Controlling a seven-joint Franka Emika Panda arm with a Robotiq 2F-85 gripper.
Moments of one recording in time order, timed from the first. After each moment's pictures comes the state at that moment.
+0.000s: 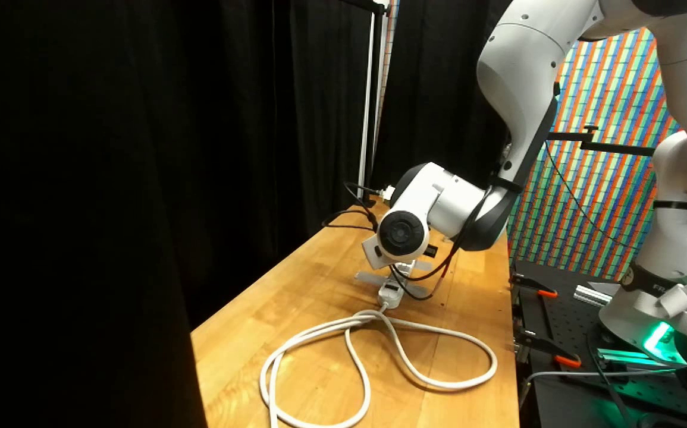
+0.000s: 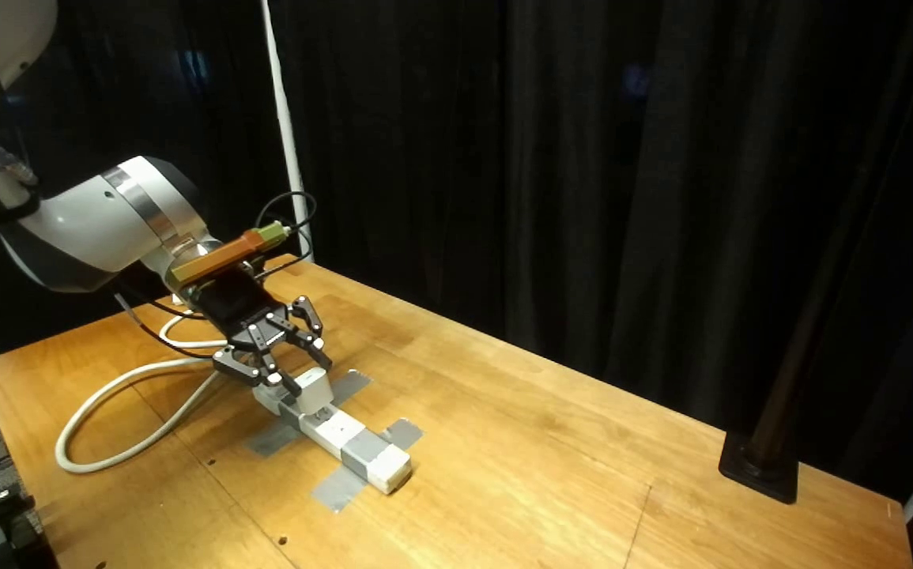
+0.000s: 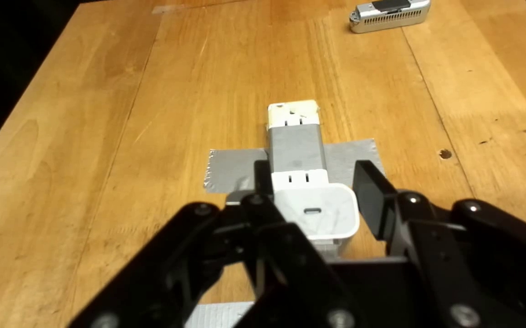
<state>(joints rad) 0.18 0.51 0.22 -2.20 -1.23 1.85 -0.23</state>
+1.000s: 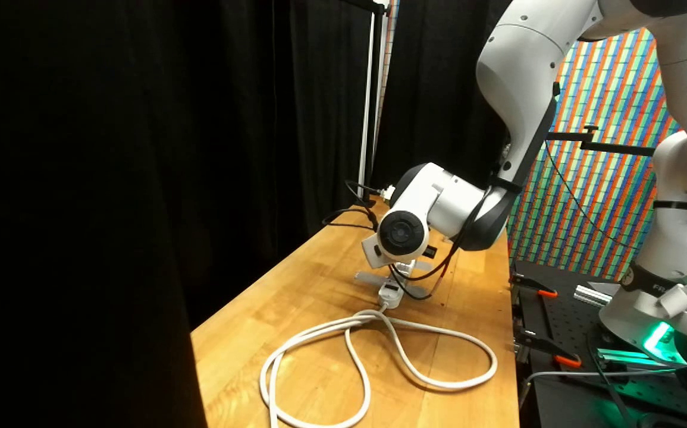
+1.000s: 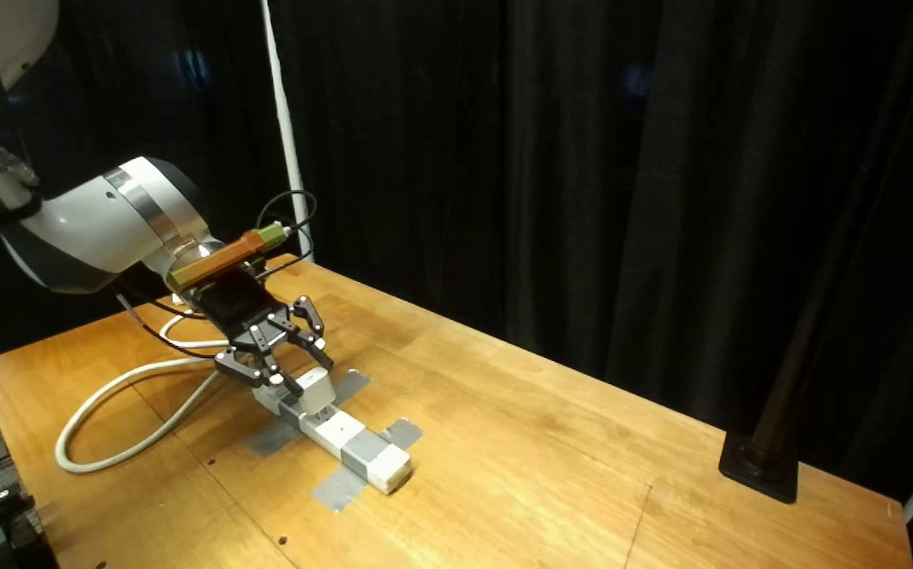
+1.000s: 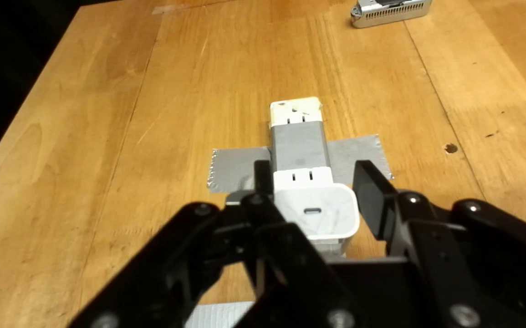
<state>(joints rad) 0.18 0.51 0.21 -2.20 -1.23 1.86 -0.20</state>
